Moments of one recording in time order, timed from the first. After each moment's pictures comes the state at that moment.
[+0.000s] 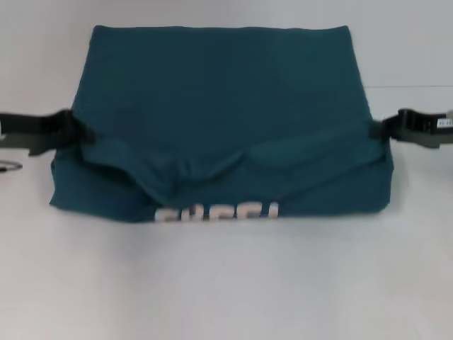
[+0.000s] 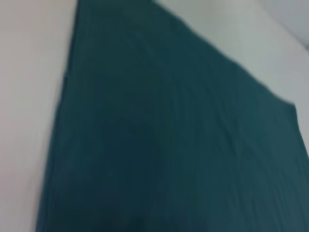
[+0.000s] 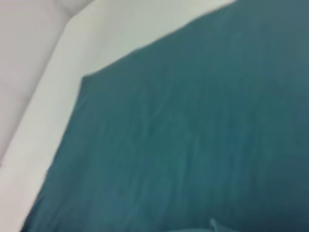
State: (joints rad) left arm -0.74 -1.97 0.51 0.70 2.46 1.24 -2.58; right arm 0.75 1.97 -0.55 -0.63 -2.34 -1.21 2.40
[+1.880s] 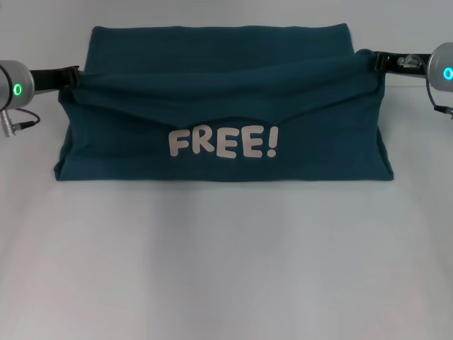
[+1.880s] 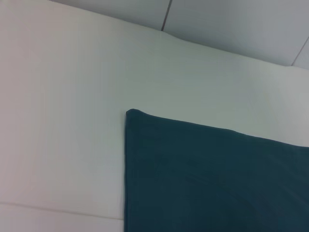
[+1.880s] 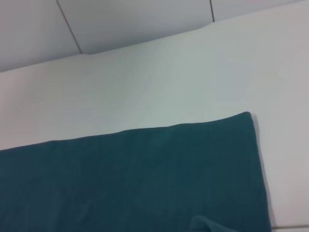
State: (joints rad) left arm -0.85 -2.01 0.75 0.56 2.46 0.56 -2.49; right arm 0.91 2.00 -0.80 -0.49 -2.35 -0.55 2.40
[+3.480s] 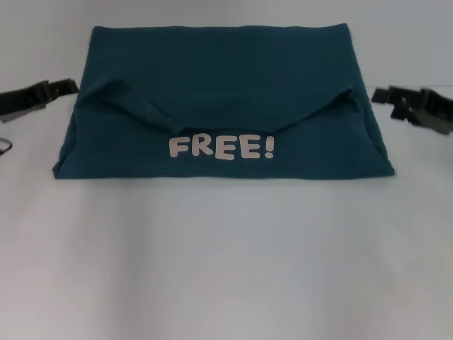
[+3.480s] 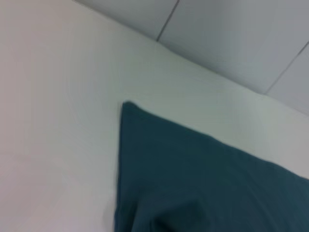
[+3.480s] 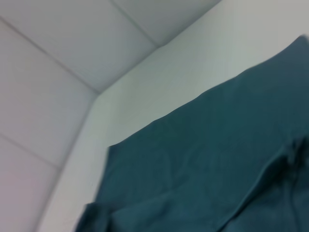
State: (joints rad) left arm -0.60 -2.08 0.74 0.88 2.26 0.82 -2.47; right arm 0.59 1.97 -0.75 -0.65 -1.88 -1.13 2.28
